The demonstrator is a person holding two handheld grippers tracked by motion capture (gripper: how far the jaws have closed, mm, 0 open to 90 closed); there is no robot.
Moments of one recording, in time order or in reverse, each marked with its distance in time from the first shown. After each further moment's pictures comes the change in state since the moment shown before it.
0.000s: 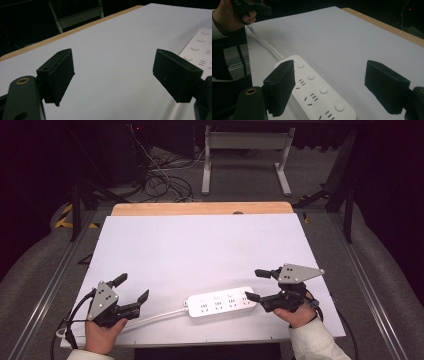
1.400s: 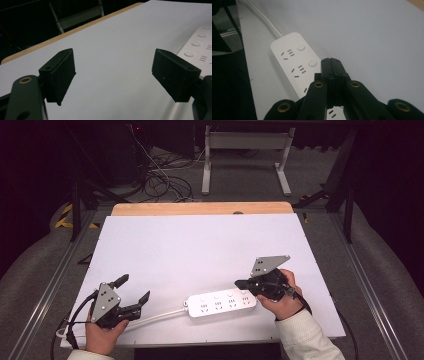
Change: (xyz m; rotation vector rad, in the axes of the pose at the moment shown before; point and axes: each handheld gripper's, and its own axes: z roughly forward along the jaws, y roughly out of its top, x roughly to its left) left arm -0.004 0.000 0.000 0.011 0.009 0.035; right arm 0.001 0.028 0.041 0.296 0.039 -0.064
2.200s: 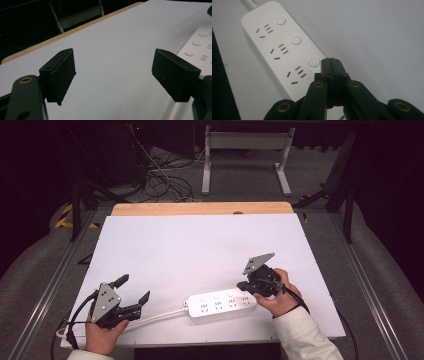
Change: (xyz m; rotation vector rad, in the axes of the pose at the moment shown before) left arm 0.000 0.000 0.000 0.004 0.003 0.006; right arm -0.015 -0.009 0.028 0.199 -0.031 0.048
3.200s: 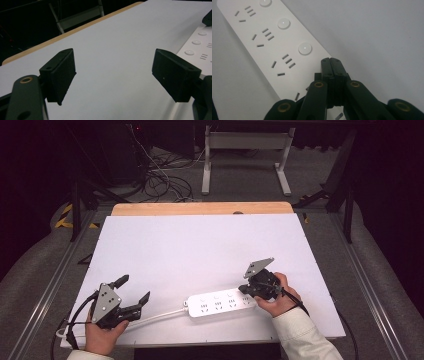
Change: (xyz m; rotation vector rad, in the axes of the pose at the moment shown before) left arm -0.001 -0.001 0.000 -0.003 0.001 0.013; right arm -0.005 -0.018 0.019 0.019 -0.012 0.017
